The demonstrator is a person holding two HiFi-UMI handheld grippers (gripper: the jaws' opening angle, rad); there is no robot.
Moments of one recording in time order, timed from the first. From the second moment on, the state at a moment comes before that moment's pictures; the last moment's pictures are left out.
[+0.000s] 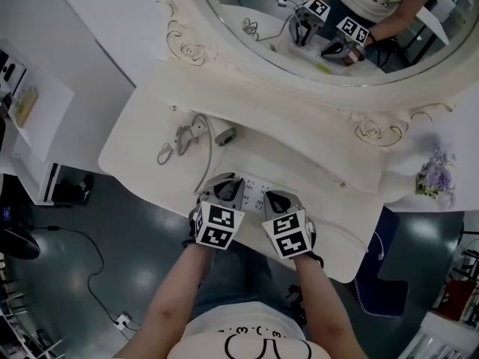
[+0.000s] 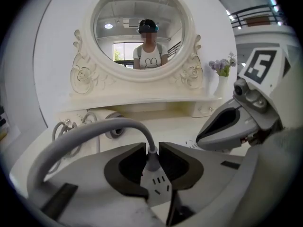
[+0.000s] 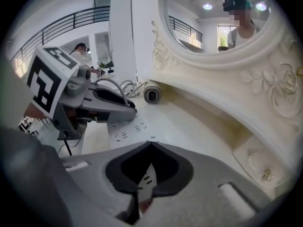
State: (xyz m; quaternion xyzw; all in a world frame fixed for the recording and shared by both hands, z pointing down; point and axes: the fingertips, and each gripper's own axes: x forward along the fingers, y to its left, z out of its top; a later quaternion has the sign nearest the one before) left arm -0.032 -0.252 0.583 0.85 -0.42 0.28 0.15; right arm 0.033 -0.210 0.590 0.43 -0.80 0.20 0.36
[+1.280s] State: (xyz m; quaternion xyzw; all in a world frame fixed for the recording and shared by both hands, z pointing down) left arm -0.033 -0.253 0.568 0.87 -0.40 0.25 0.18; right arm 0.031 -0.208 0.591 0.45 -0.78 0.22 0.37
